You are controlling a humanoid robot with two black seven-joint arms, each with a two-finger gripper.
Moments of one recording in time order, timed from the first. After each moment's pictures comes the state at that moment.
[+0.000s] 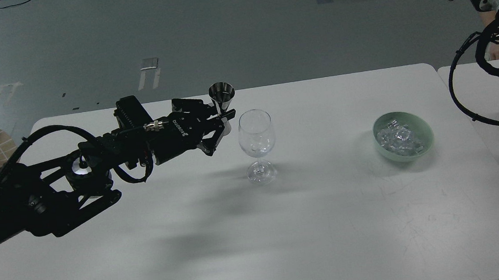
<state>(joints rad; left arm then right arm) -0.96 0.54 -0.13 -1.15 1.98 0.35 -0.32 0.95 -0.40 1.09 0.58 -0.23 0.28 0.18</state>
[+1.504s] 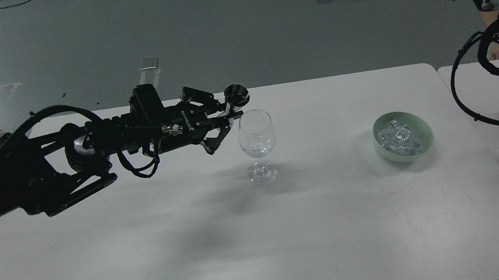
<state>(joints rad) -1.12 0.53 0.01 -1.15 2.13 0.33 -0.32 0.95 -0.40 1.09 0.58 -0.23 0.28 0.18</state>
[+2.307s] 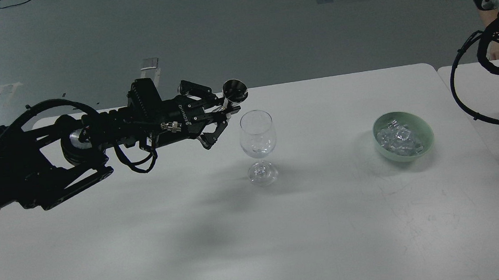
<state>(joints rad) -1.16 0.54 0.02 -1.14 2.14 0.32 -0.32 0.96 -0.40 1.09 0.58 -0.23 0.28 0.18</state>
